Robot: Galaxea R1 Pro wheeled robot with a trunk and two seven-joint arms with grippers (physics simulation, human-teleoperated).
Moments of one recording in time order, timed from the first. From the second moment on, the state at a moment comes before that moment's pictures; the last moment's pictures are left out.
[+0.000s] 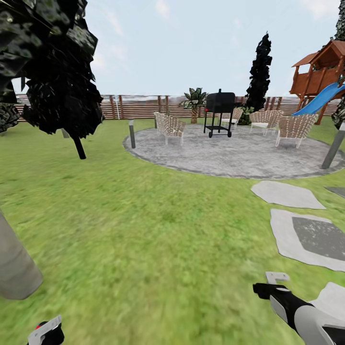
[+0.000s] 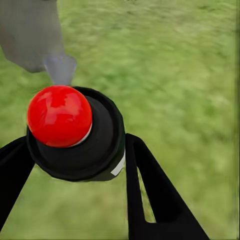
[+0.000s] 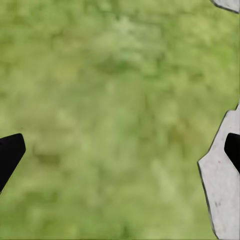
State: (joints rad) left arm -0.36 0.04 1.28 -0.38 -0.55 -0.54 -0.24; right arm -0.73 -0.22 -0.08 -0.05 0.03 0.02 -0.06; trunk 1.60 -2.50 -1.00
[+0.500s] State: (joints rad) left arm -0.36 0.04 1.28 -0.38 -0.55 -0.54 -0.24; right arm -0.73 -0.22 -0.08 -0.05 0.03 0.02 -0.06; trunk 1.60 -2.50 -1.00
